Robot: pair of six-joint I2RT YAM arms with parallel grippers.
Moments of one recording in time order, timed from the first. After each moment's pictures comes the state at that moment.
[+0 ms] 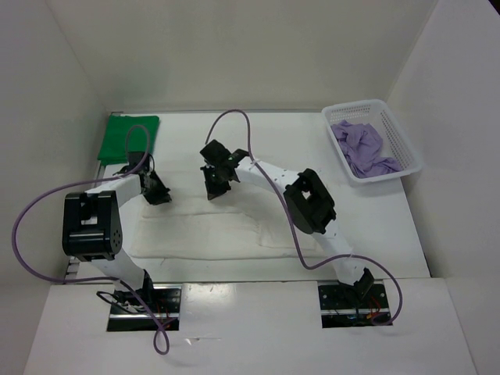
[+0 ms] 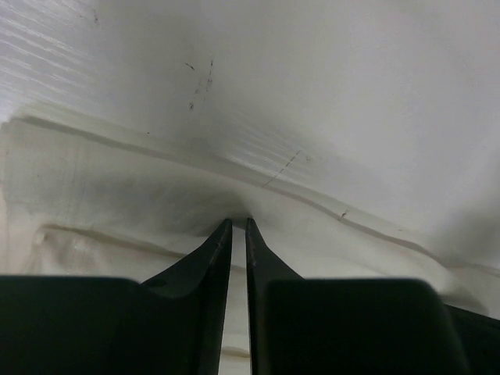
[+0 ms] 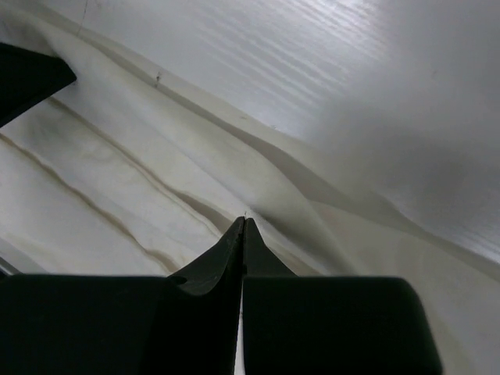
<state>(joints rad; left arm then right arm) 0.09 1.65 0.91 -0.35 0.10 -0.58 0.82 2.35 1.97 -0.63 -0.16 0.55</state>
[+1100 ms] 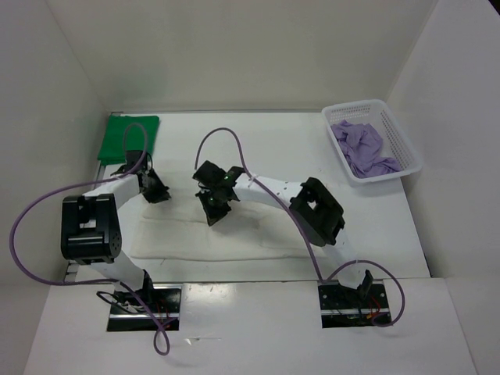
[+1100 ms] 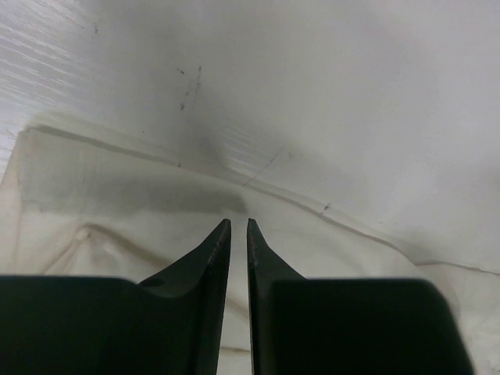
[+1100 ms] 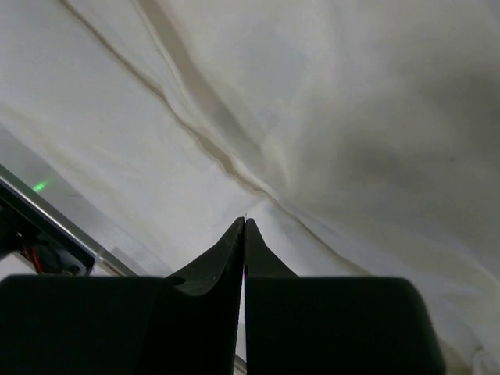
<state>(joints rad) 0.10 1.64 0.91 -0.35 0.12 -0.58 0.96 2.18 1.73 -0.66 -0.21 0.47</state>
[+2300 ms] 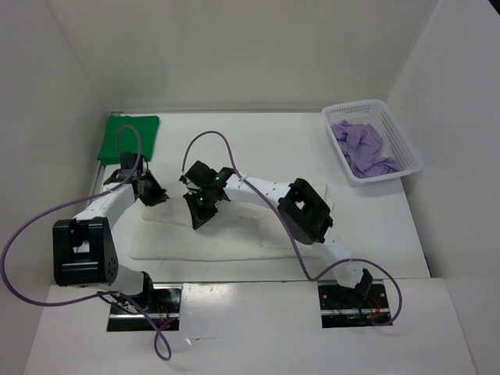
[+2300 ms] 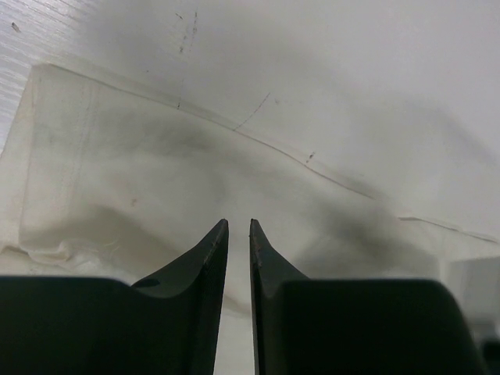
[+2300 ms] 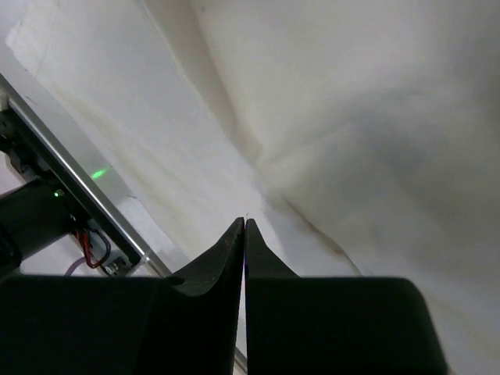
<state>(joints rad) 0.10 1.44 0.84 -0.41 0.14 -0.59 0.98 2.33 1.90 -0.62 -0.40 0.47</state>
